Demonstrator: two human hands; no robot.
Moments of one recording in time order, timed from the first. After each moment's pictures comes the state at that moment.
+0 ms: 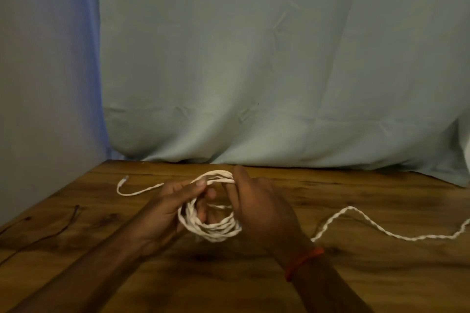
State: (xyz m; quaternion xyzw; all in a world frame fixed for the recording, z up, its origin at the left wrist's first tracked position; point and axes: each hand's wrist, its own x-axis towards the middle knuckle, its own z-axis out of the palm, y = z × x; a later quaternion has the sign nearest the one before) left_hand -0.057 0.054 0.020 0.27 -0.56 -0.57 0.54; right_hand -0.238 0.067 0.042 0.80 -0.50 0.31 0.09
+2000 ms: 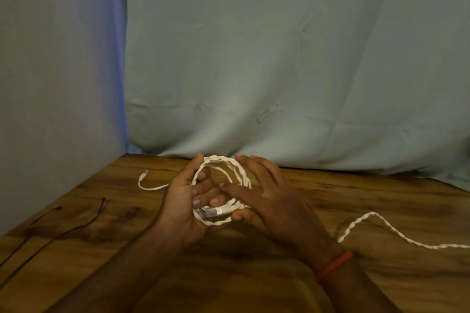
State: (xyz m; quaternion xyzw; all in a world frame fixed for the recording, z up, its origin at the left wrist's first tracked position) left_hand -0.065 0.070 0.056 0.13 -0.26 -0.74 0.60; right_hand -0.241 0.048 0.030 0.87 -0.32 0.30 0.21
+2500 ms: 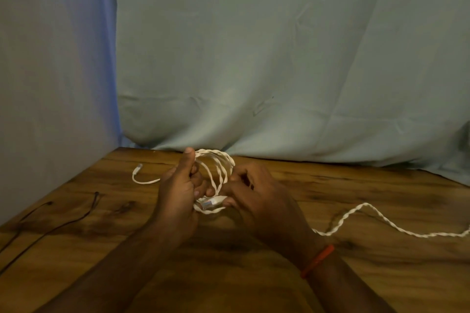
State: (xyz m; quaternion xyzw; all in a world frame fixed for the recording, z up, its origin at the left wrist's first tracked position) left_hand -0.067 0.054 0.037 0.30 -0.30 -0.54 0.73; right_hand -0.225 0.061 0.028 0.84 -0.30 0.39 0.23
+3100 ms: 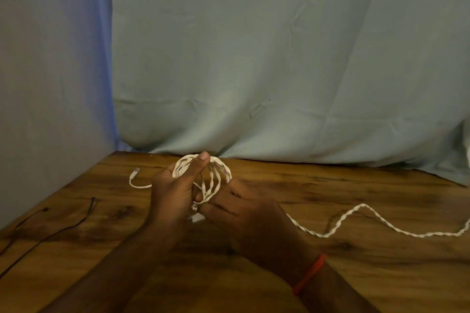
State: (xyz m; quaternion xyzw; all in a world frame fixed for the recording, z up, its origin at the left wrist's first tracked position) left_hand -0.061 0.060 0.040 0.39 -0.40 -0.41 0.72; right_hand -0.211 0.083 0.032 0.88 -0.23 0.30 0.30
